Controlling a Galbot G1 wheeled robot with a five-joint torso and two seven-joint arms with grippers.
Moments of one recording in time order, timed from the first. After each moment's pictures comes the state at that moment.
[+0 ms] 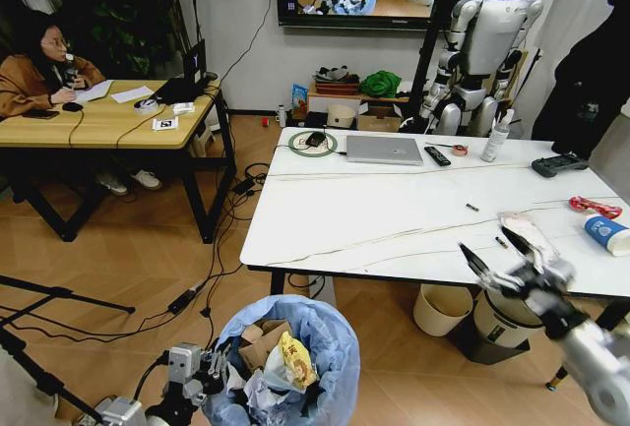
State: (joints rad) left arm 2.00 -1.16 -0.62 -2.30 -0.52 0.16 0.09; right arm -1.74 1.29 1.01 2.00 0.63 0.26 -0.62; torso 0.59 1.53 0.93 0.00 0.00
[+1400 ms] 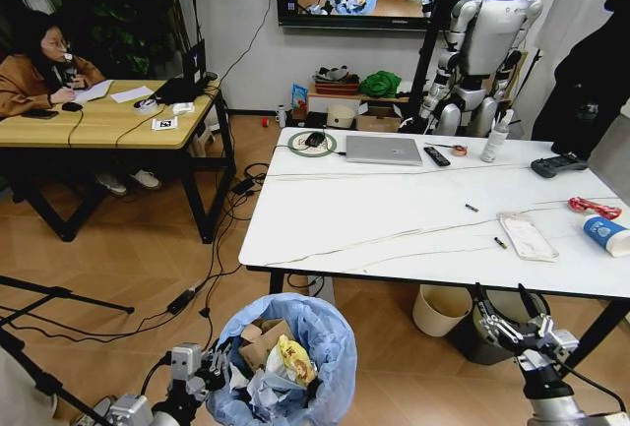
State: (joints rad) left arm 1.95 -1.21 -0.60 -2.23 -0.54 0.18 0.08; right arm -1.64 1.53 0.99 1.83 0.64 0.31 -0.70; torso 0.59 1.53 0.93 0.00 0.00
